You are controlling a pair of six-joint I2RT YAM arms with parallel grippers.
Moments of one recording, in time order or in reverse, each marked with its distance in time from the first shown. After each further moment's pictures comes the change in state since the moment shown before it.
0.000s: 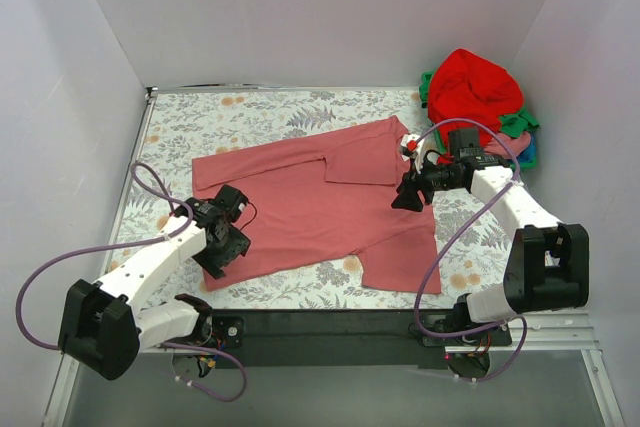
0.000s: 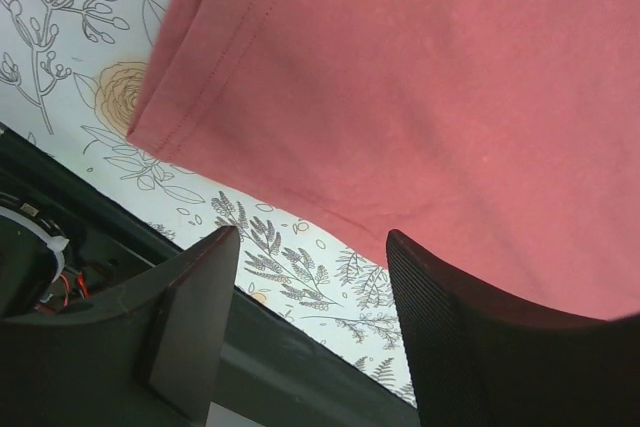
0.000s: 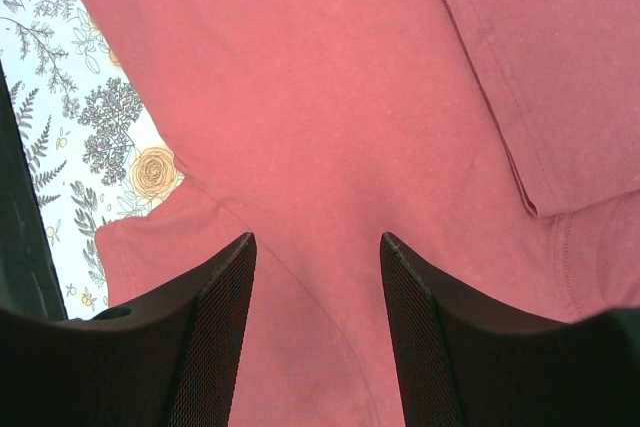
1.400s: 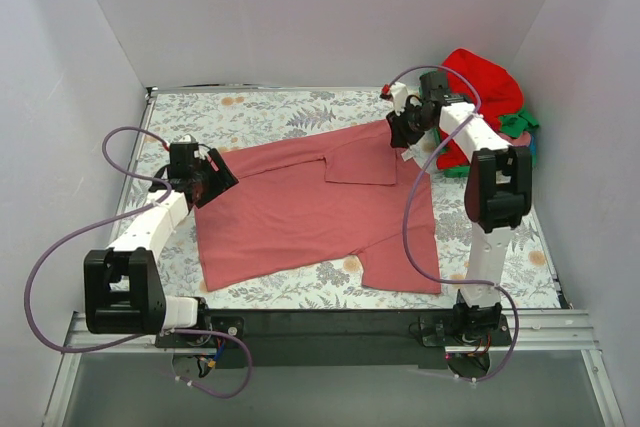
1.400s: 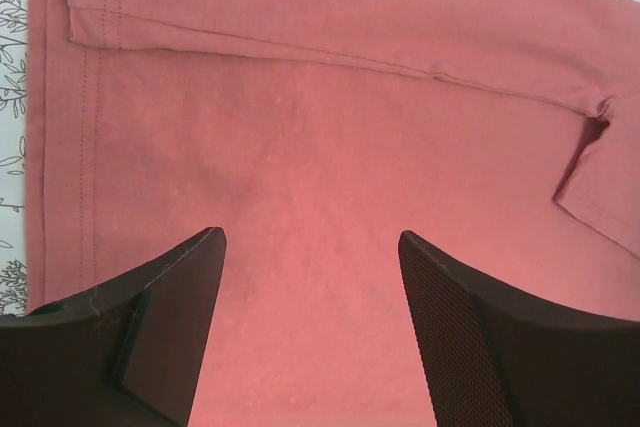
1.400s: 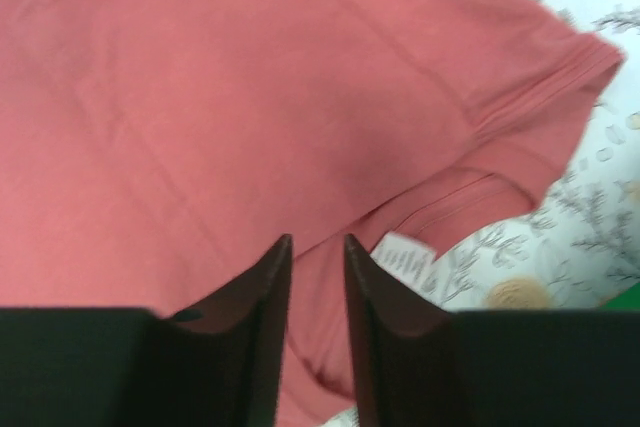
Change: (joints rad) left arm 0.442 0.195 0.076 0.784 0.293 0.752; right arm 0.037 0.588 0.673 -0.030 0.386 0.140
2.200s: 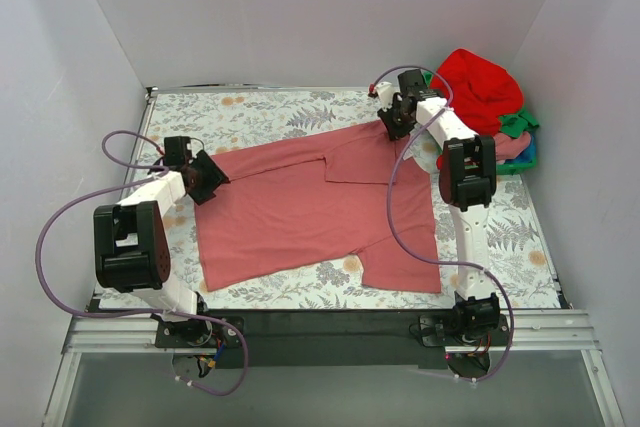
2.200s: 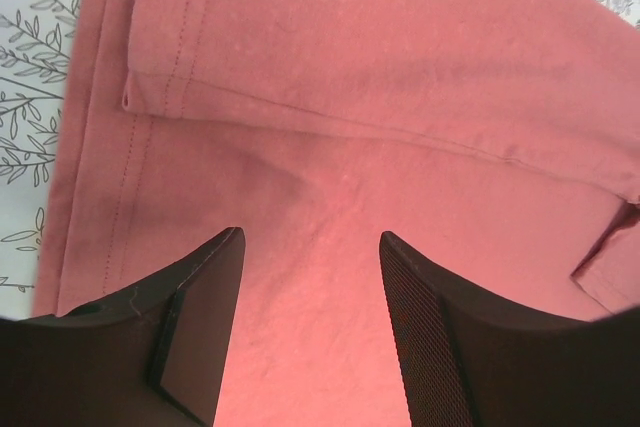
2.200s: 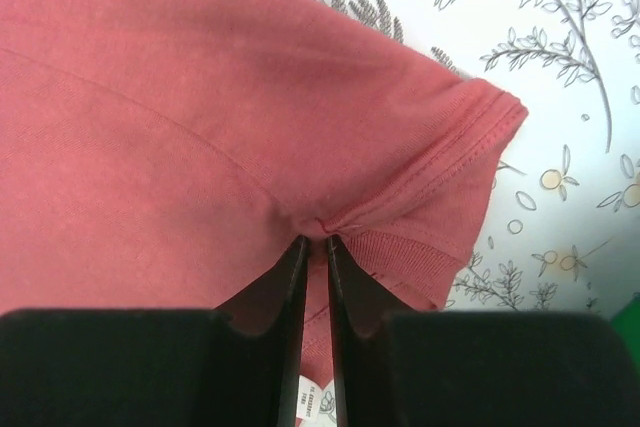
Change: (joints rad) left arm 0.111 0.273 0.086 0.047 0.075 -0.061; right arm 0.045 0.408 0.435 -0.040 0.295 0.083
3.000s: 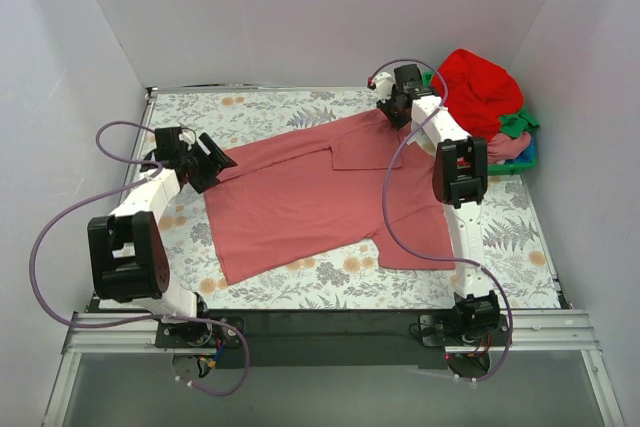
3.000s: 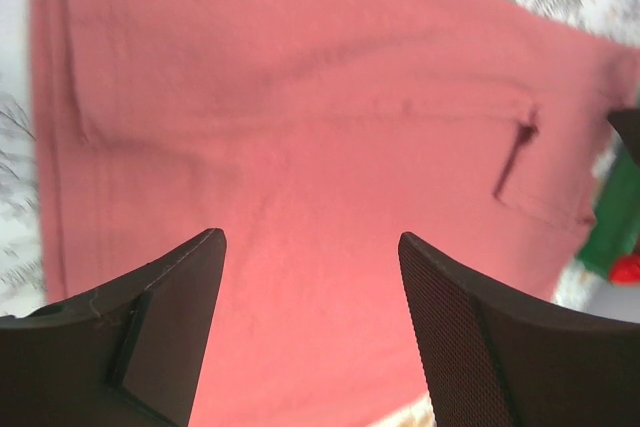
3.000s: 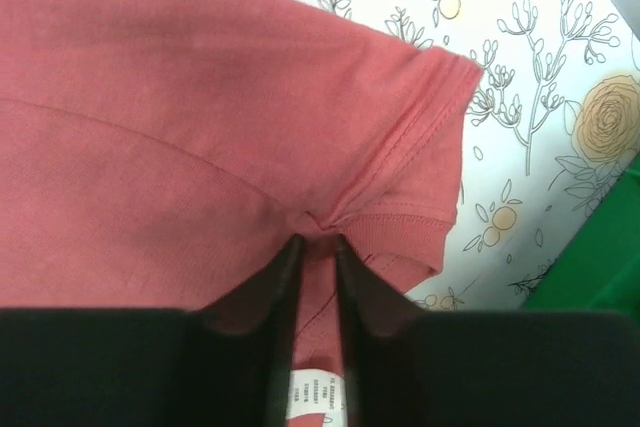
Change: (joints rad) left arm 0.013 -0.031 0.090 -0.005 0.162 0.007; right arm 0.013 0.138 0.216 0.041 0.169 -0.018
